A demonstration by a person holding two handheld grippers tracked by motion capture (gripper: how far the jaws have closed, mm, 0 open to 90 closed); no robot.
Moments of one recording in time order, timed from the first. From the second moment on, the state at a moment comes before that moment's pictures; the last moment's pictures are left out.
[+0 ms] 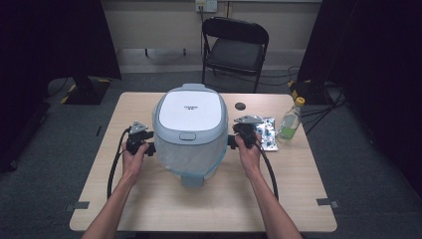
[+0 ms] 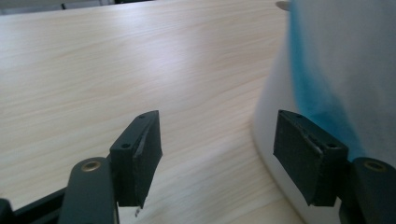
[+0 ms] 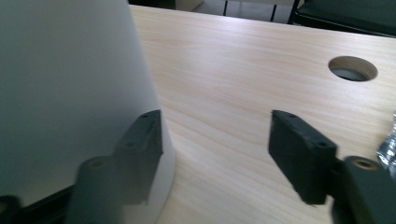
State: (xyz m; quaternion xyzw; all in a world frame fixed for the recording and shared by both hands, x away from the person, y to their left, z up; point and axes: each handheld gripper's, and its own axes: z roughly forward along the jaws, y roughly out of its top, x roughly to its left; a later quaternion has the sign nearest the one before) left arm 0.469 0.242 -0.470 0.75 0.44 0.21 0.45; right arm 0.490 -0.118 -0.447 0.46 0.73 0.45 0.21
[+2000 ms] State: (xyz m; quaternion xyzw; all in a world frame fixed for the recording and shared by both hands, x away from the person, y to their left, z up) left arm 0.404 0.289 -0.495 0.79 0.45 0.18 0.37; right arm 0.427 -0.146 -0.433 0.38 0.80 0.44 0.14
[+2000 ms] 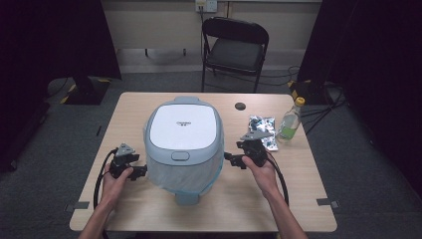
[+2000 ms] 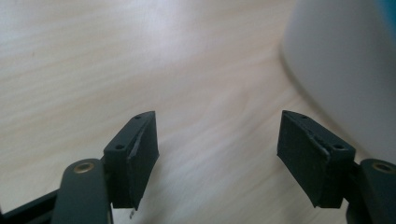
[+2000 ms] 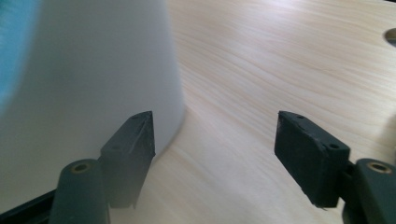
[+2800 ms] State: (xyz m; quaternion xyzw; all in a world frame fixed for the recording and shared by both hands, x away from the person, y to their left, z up) left arm 0.402 0.290 -0.502 0.80 0.45 0.20 0.36; right arm 0.390 -0.165 -0.362 0.33 0.79 0.51 0.10
